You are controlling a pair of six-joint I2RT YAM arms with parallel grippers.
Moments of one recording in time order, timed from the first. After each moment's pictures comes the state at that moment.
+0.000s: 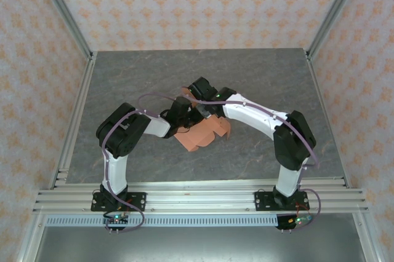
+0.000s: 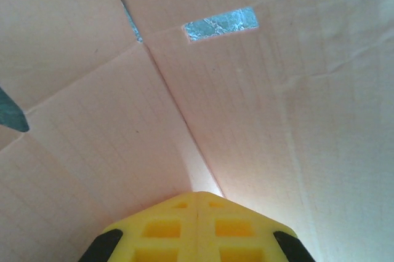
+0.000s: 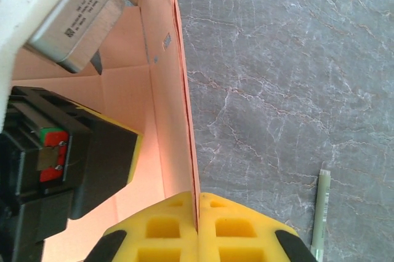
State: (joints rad) left arm -0.56 1.98 0.88 0.49 0.21 -1.02; right arm 0.78 1.80 1.44 -0.70 0.41 -0.03
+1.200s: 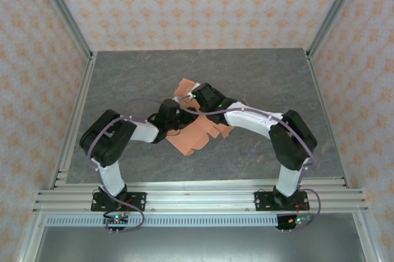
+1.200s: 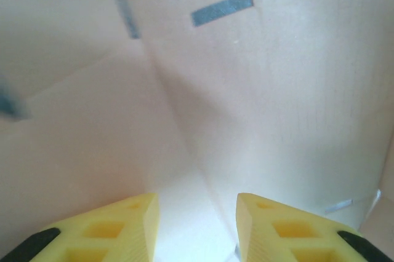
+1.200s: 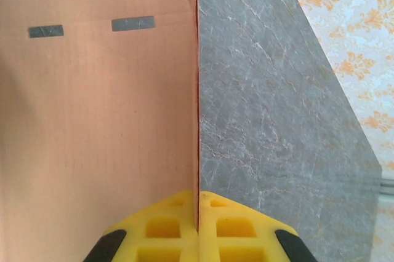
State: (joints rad) left arm -0.49 1.78 0.70 0.50 0.23 -1.04; right arm 0.76 1.78 1.23 -0.29 0.56 -0.40
